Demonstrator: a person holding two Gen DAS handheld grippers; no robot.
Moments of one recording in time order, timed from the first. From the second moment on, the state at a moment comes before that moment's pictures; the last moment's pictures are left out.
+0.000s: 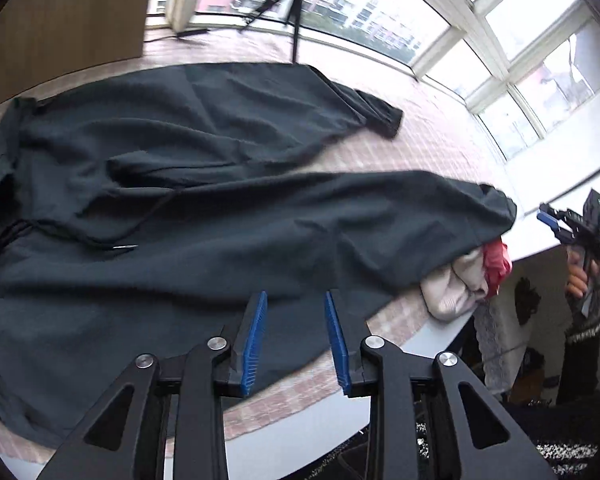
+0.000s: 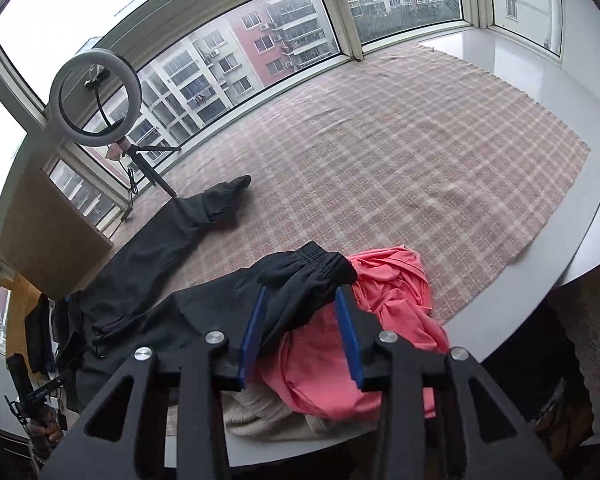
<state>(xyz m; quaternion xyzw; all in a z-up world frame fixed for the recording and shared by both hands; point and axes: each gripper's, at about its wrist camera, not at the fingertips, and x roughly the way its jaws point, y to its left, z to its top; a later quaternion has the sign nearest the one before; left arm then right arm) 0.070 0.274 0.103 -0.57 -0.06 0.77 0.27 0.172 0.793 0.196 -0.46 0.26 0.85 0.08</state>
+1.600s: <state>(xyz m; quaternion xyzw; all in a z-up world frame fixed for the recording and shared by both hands) 0.118 0.236 0.086 -0.61 -0.07 0.74 0.26 0.149 0.852 0.094 -0.51 0.33 0.79 0.05</state>
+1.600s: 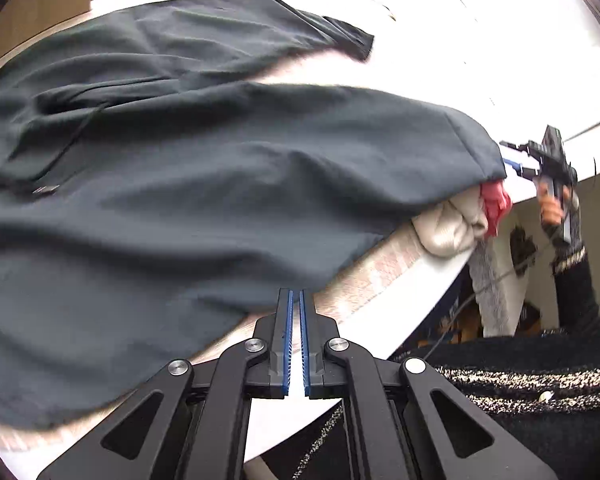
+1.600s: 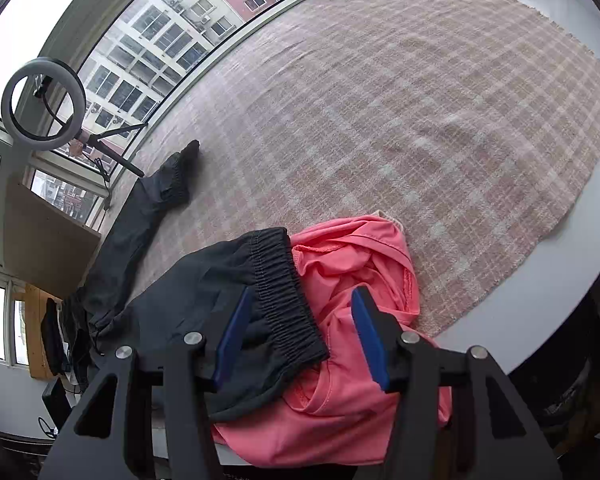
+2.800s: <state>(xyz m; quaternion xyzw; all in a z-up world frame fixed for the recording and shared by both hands) 0.023 0.016 0.068 -0.52 -0.11 0.85 0.05 0.209 0.757 0.113 -0.47 0.39 0.78 0.11</state>
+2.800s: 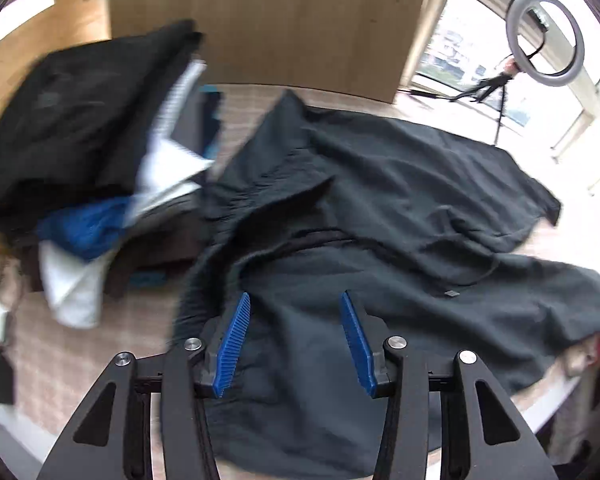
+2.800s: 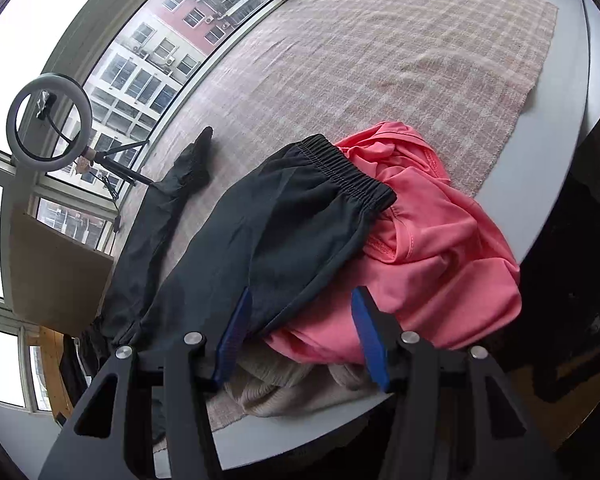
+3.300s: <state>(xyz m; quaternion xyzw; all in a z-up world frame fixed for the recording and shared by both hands) -0.043 -0.032 0.099 -0.44 -0.06 0.88 -0.18 0.223 0.747 0.113 -0.48 0.37 0.78 0.14</state>
